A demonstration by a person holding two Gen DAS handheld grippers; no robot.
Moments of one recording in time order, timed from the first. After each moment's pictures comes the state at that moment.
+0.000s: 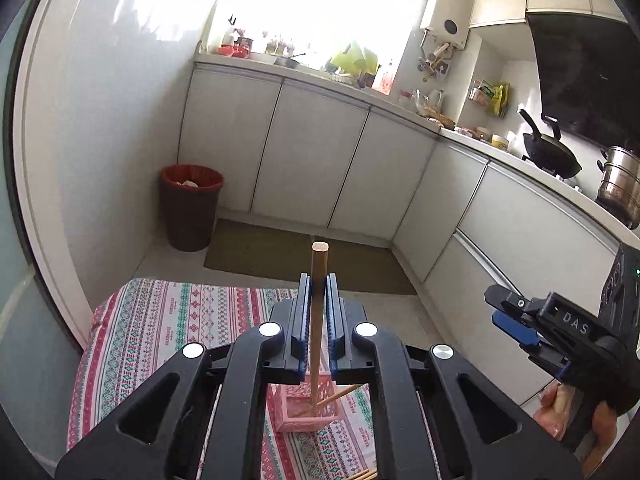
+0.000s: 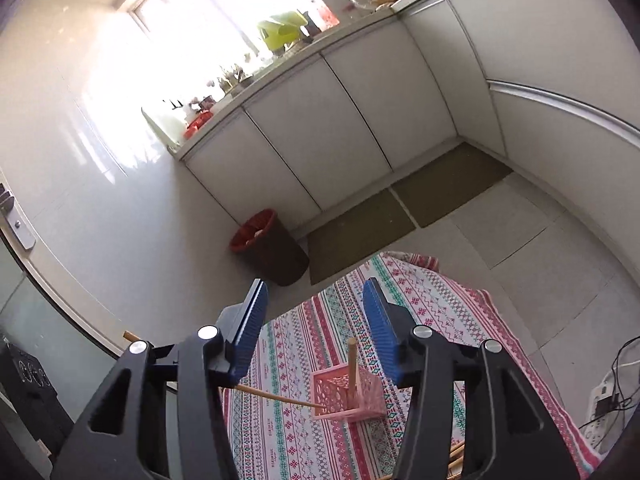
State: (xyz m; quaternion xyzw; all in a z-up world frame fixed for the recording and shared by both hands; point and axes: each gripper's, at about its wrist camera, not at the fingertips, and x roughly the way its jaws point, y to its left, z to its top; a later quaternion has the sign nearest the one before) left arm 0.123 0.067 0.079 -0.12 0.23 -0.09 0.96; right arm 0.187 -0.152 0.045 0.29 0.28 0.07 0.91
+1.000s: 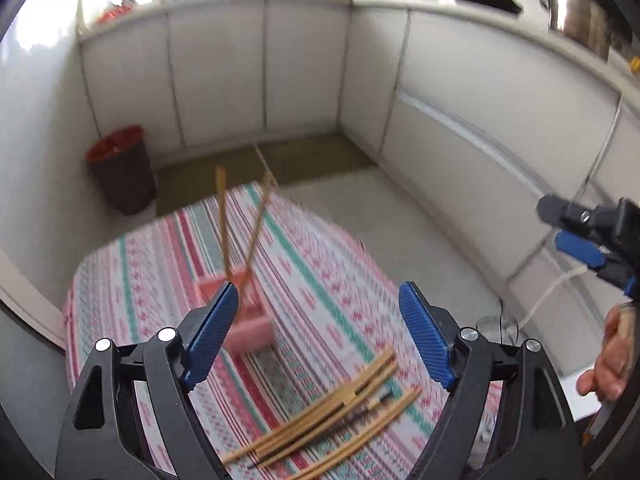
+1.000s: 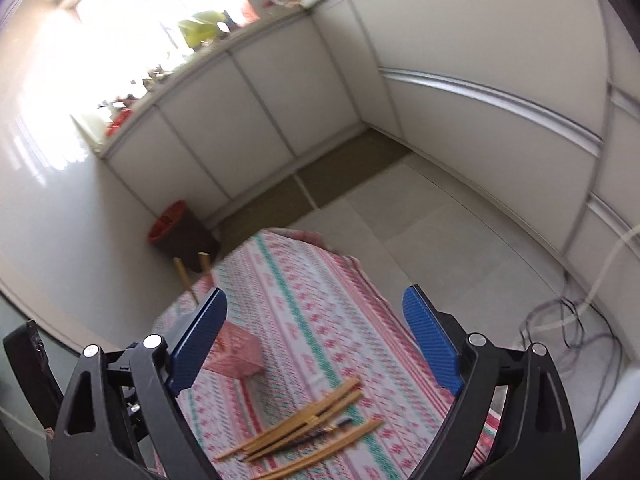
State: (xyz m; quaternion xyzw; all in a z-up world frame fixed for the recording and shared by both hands) left arm 0.125 -0.057 -0.003 0.06 0.42 -0.21 0.88; right arm 0.099 -0.254 0.006 0.28 0.35 -0.07 0.89
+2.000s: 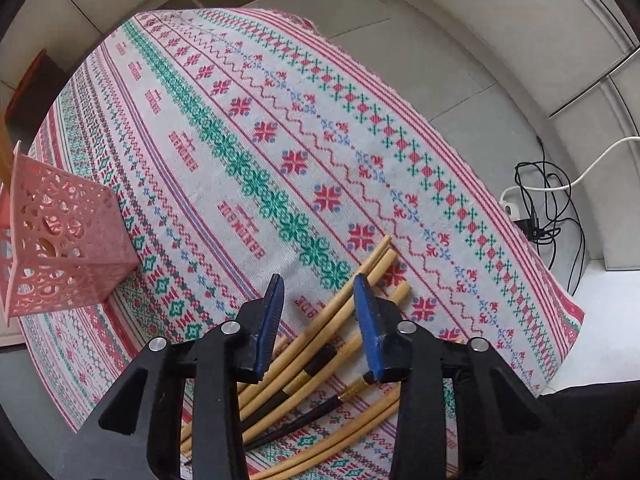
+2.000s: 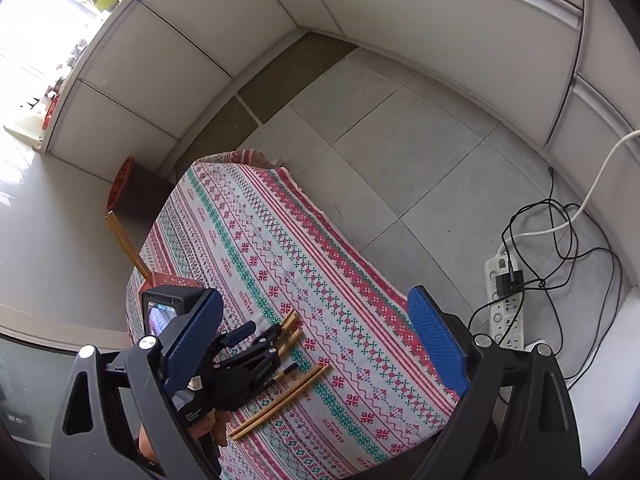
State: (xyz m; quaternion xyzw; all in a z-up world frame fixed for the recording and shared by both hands) left arm 0.178 -0.166 -0.199 0.21 0.63 -0.20 0.72; right arm 0.108 -0.312 -0.086 0.35 0.49 -0.08 0.79
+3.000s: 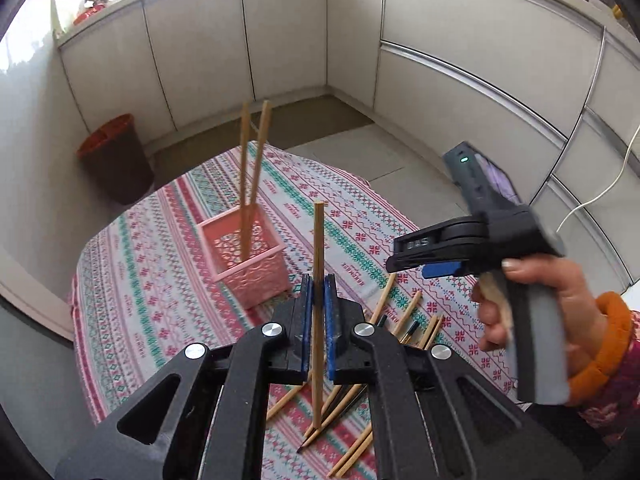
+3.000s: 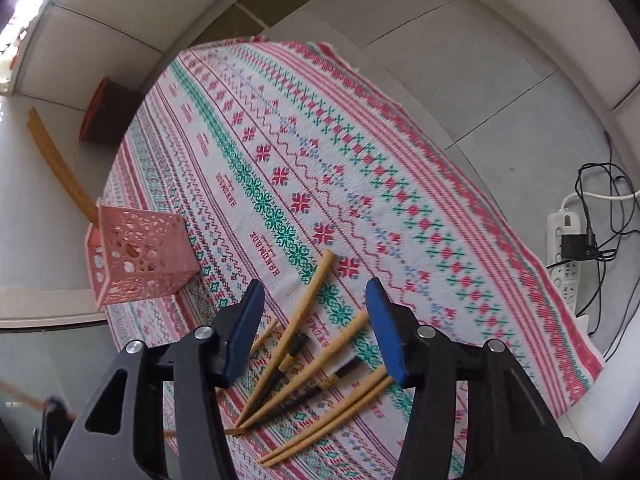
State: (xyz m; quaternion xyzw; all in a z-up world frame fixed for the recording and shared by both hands) left arm 0.095 -0.031 -0.041 0.12 0.41 -0.21 0.88; right arm 0.198 -0.190 -0.194 0.31 0.62 -0.05 0.72
